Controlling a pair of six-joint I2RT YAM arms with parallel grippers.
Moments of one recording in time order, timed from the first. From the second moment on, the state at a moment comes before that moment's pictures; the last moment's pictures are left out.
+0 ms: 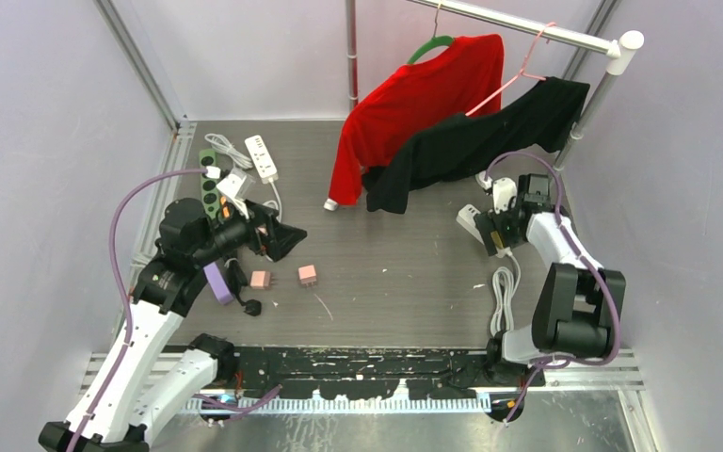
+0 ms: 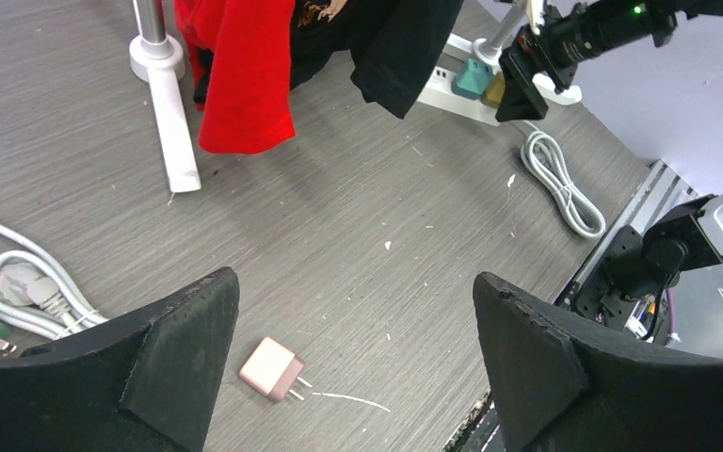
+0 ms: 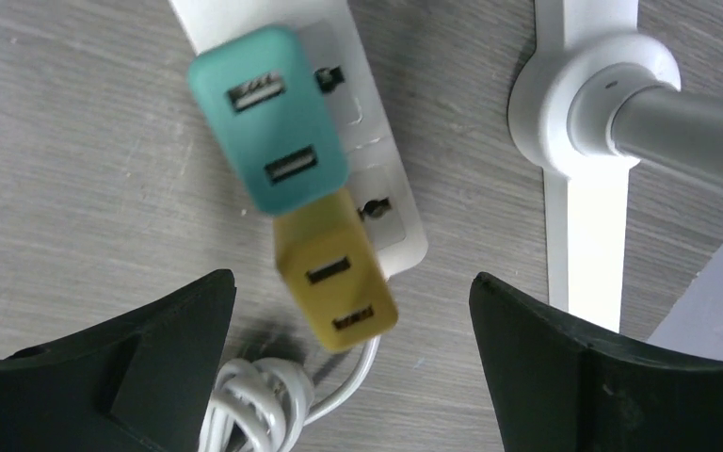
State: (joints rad) left arm -0.32 0.73 0.85 -0.34 0.50 -0.20; right arm -0.17 1.39 0.86 -0.54 -0.07 -0.53
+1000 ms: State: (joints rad) left arm -0.36 0.58 0.69 -0.35 0.48 -0.14; right arm -0.12 1.55 0.93 -0.64 -0.29 -0.76
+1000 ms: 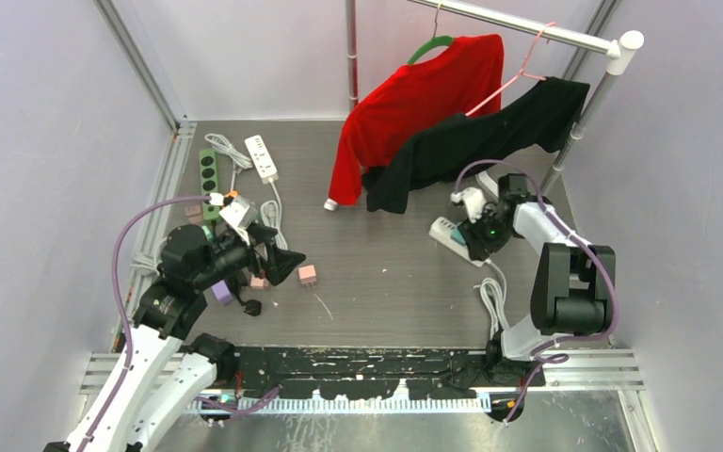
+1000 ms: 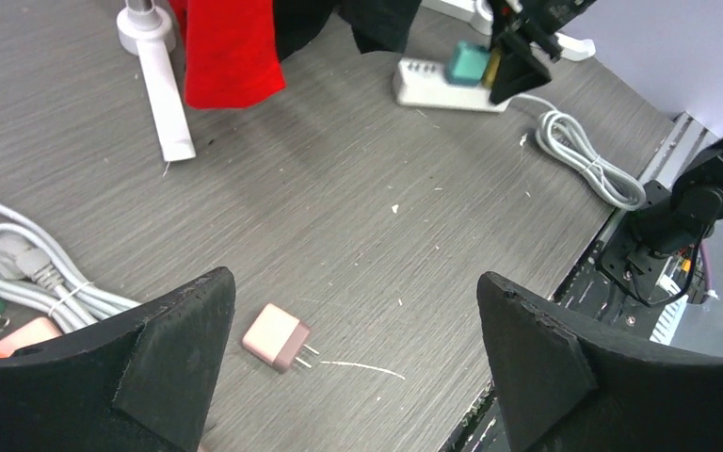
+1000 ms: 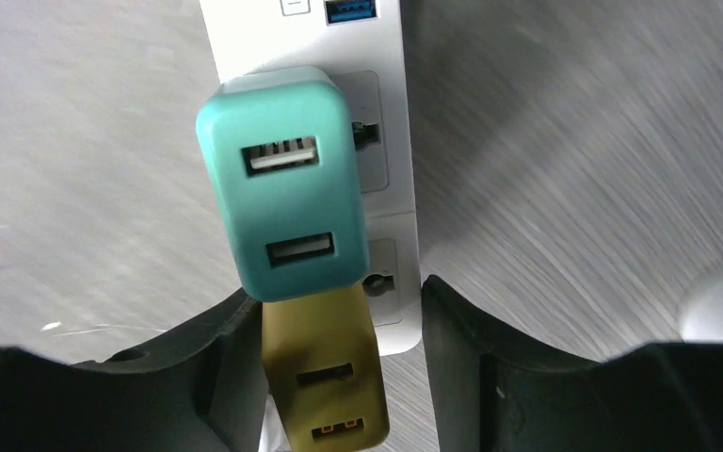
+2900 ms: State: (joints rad) left arm -0.80 0.94 0.37 0.40 0.48 -0.27; right arm 0.35 1.17 0.94 -0.83 -0.89 -0.79
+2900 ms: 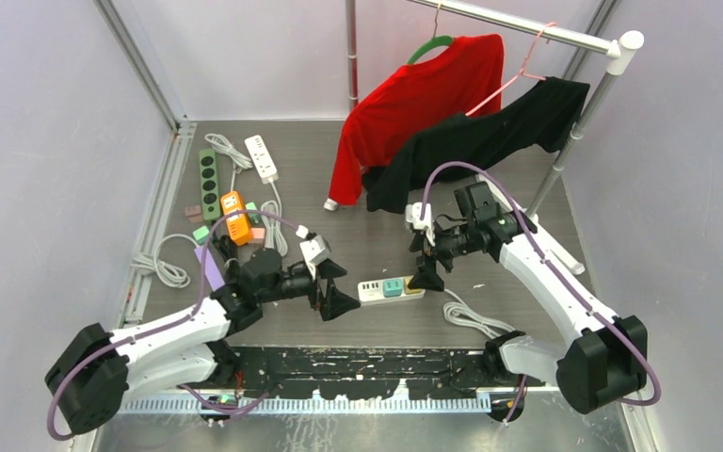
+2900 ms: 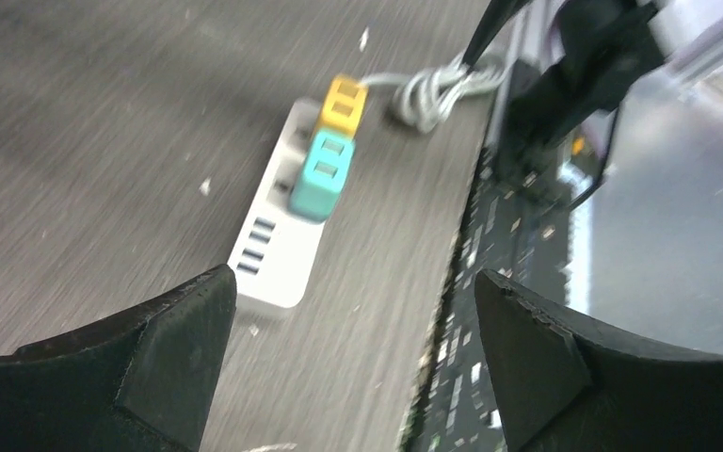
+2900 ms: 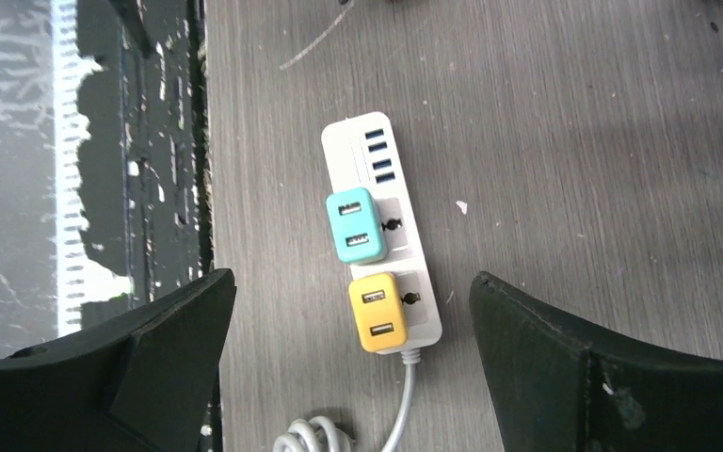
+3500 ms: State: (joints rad) left arm -0.98 1.29 0.34 0.57 0.30 0.16; right arm 0.42 1.19 0.81 -0.81 -0.79 -1.13
